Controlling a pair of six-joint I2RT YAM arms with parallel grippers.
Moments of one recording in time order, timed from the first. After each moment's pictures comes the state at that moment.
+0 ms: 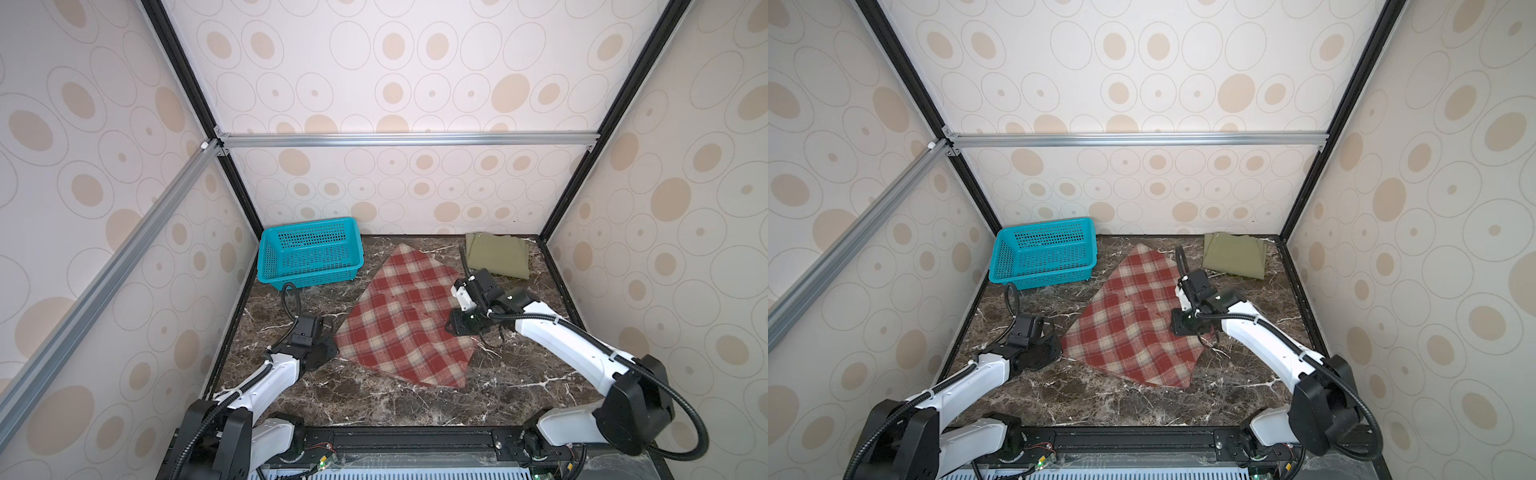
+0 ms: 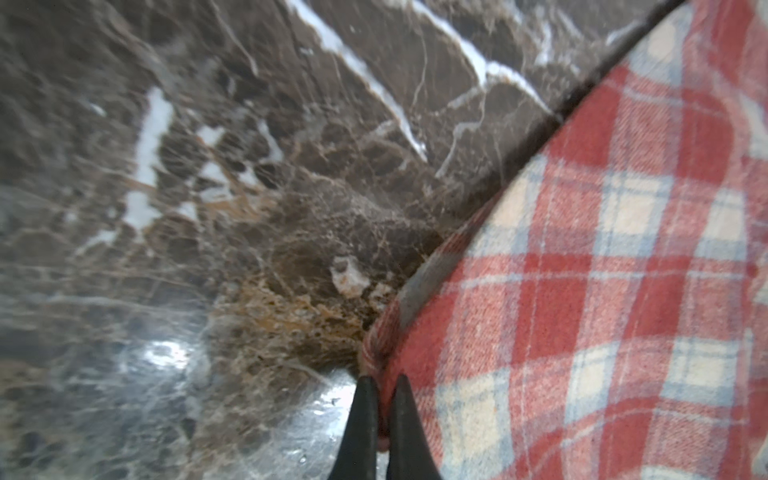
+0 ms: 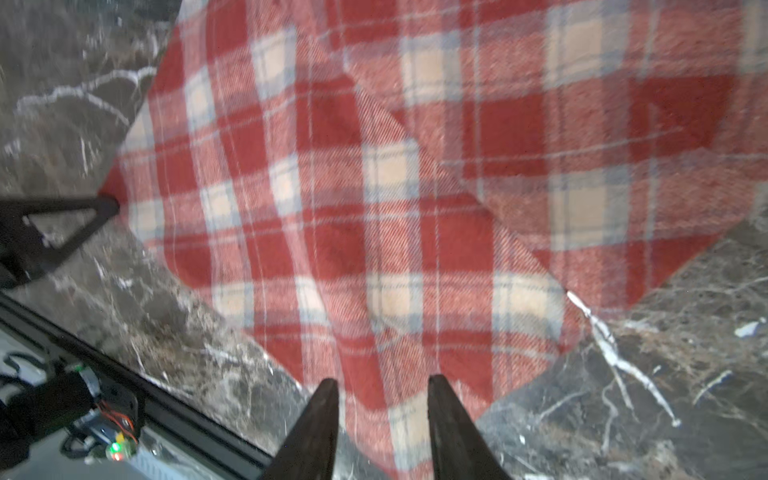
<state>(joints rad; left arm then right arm) -0.19 1.14 0.44 -0.34 0.04 -0.74 0.60 1.33 1.06 -0.87 -0.15 0.40</state>
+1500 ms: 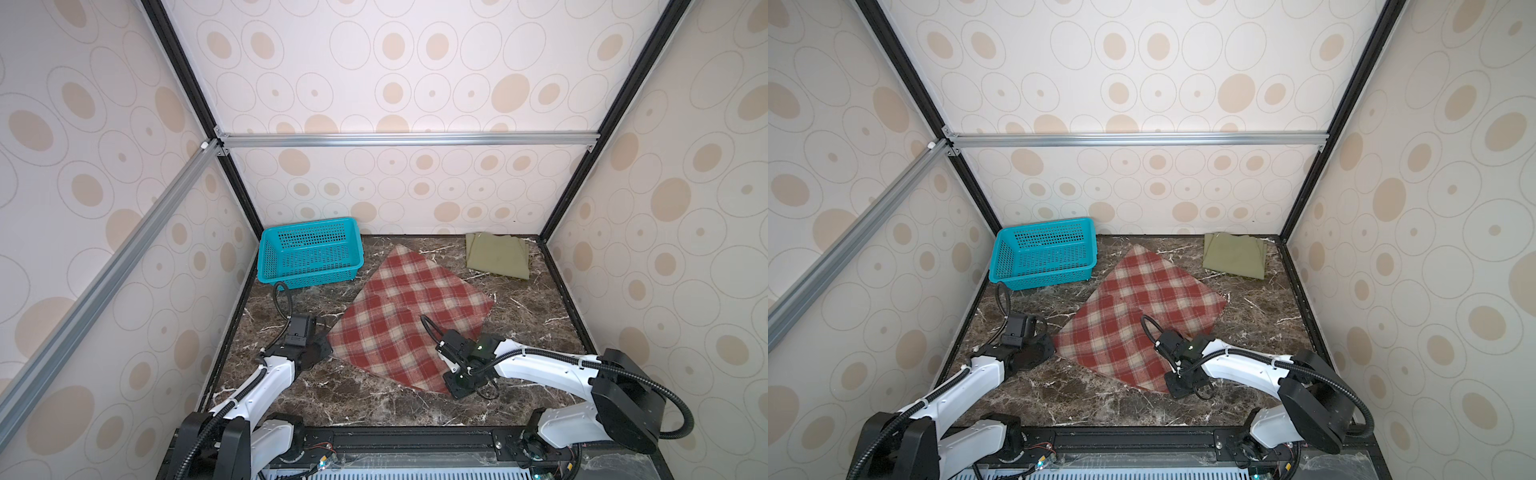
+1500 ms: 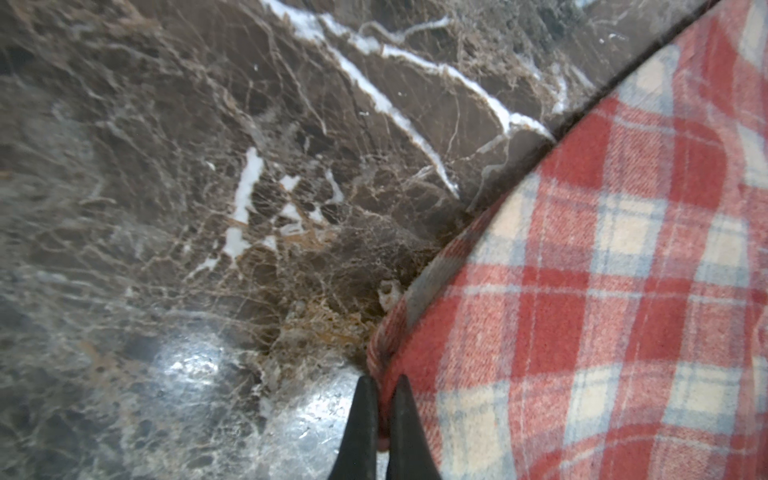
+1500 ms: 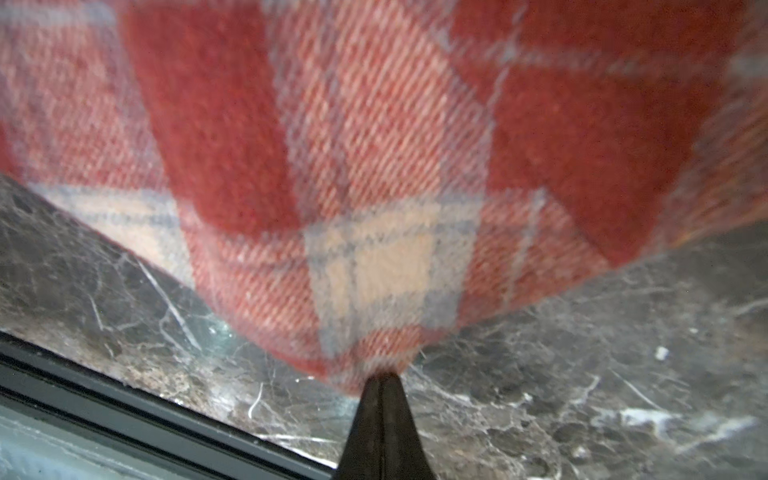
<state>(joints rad) -0.14 1.10 0.45 -0.38 0.01 -0.67 0.88 1.37 0.73 -0.83 -0.09 0.49</state>
